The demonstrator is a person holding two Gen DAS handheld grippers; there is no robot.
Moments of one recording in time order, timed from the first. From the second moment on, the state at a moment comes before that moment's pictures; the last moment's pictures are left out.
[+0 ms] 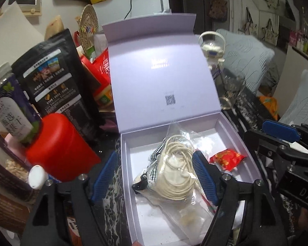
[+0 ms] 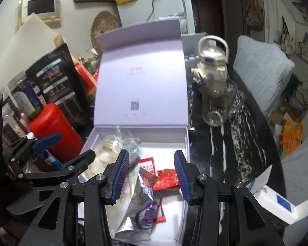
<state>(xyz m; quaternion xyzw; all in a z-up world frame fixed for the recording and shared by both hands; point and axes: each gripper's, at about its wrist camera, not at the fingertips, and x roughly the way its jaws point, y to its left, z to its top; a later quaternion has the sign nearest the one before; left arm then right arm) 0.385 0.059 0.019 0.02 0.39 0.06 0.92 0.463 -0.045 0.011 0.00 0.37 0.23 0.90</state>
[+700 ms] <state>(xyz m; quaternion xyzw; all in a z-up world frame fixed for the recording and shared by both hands) 0.292 0.059 0.097 0.01 0.27 0.01 0.96 0.359 -0.060 0.095 -0.01 0.23 0.28 0.93</state>
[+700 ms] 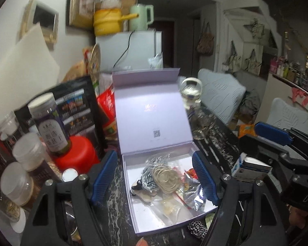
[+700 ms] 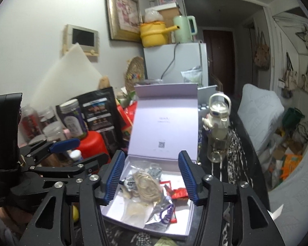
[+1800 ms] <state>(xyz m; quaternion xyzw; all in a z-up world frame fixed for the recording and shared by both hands) 0.237 0.047 -0.025 -0.01 0.35 -0.07 0.93 0.285 -0.124 -0.042 0.02 0.36 0.17 0.92</state>
